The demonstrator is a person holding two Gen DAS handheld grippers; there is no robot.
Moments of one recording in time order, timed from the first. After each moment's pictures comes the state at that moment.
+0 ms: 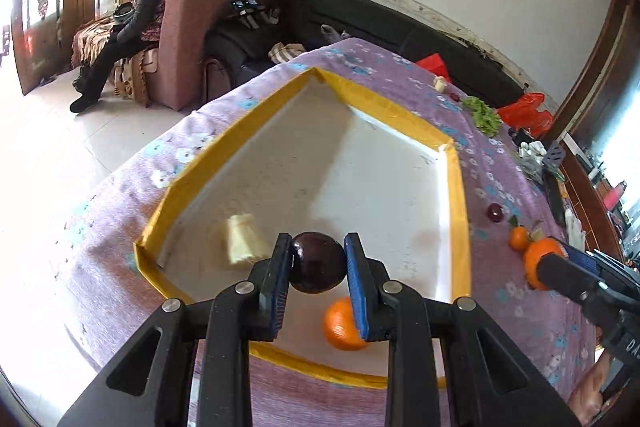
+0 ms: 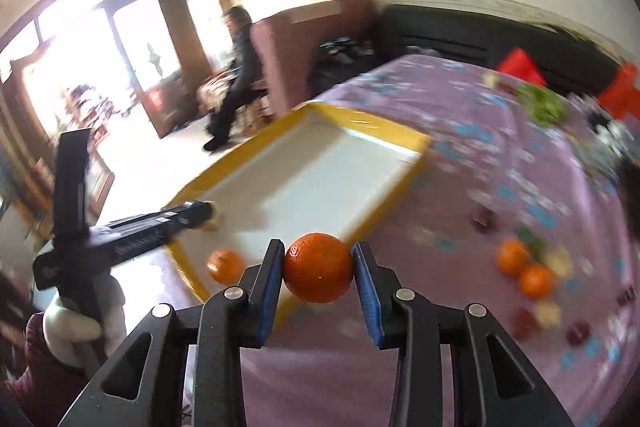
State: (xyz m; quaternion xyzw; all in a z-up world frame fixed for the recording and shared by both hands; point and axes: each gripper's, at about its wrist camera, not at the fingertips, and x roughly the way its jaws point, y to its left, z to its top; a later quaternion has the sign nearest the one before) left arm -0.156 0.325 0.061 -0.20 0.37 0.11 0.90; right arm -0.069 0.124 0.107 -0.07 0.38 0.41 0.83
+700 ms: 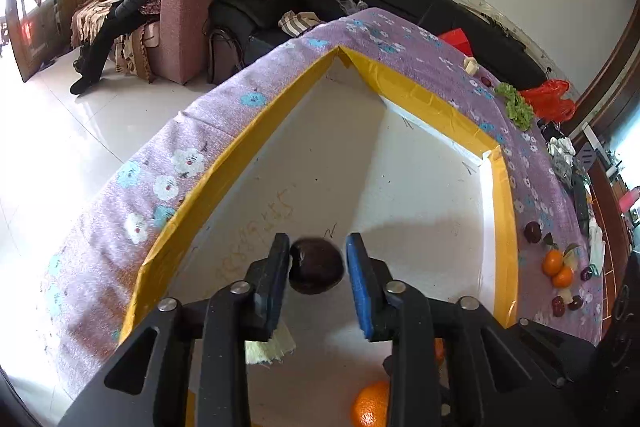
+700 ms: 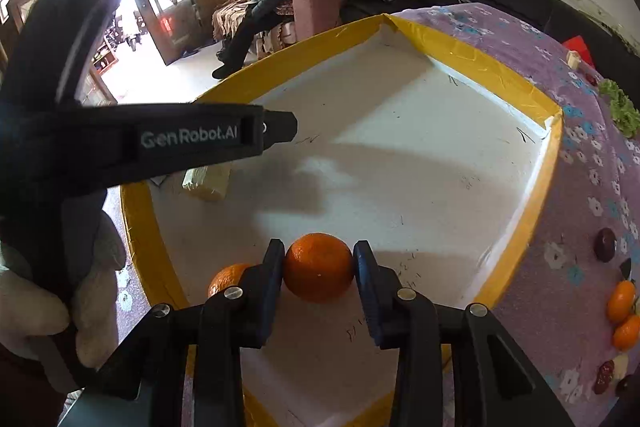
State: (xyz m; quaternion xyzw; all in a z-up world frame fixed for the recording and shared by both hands) left arm -0.097 0.361 0.046 -0.20 0.43 0.11 0.87; right arm -0.052 0.228 0.027 -0.15 0.45 0.41 0.78
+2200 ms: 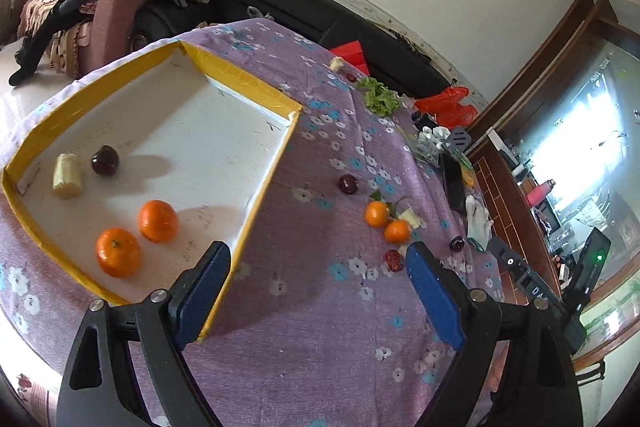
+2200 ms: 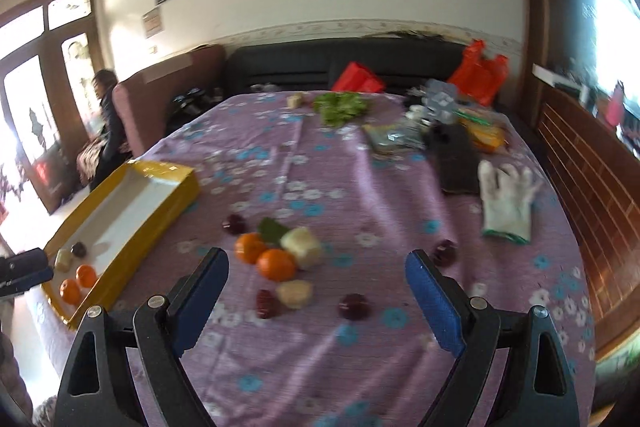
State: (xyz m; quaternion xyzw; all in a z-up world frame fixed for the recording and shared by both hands) left arm -0.151 0.192 0.094 -0.27 0.36 -0.02 0.89; right arm -0.025 -0.117 0.109 0.02 0.34 0.13 0.93
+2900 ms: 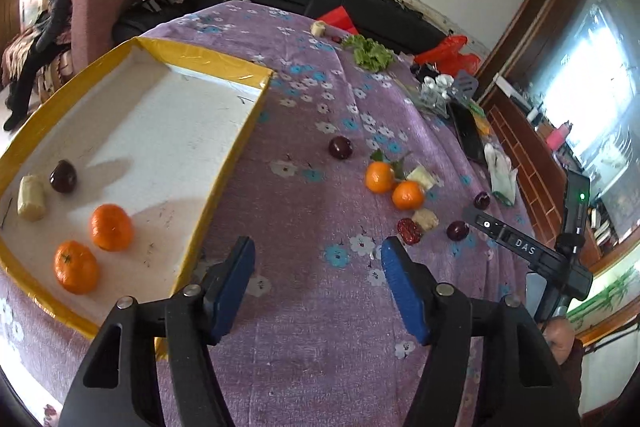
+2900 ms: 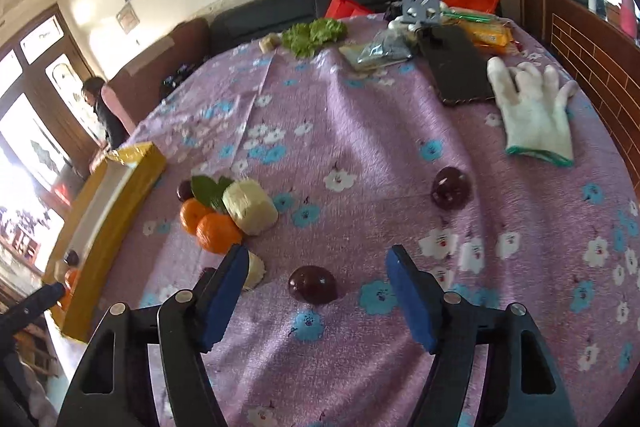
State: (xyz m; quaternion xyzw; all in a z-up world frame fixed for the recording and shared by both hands) left arm -0.118 0.148 0.071 -0.17 0.41 -0.03 0.90; right arm 0.028 -0.132 0.033 0.07 0.44 0.16 0.88
